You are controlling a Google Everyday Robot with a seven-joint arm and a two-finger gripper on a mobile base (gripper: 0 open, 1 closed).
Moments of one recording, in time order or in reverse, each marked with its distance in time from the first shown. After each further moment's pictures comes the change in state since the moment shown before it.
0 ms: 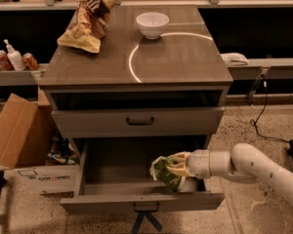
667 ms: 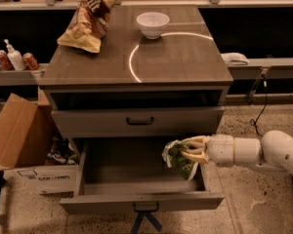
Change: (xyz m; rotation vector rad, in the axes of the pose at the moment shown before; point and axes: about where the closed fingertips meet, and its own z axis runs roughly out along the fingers) arm -0.092 -0.004 -0.084 0.078 -0.074 -0.157
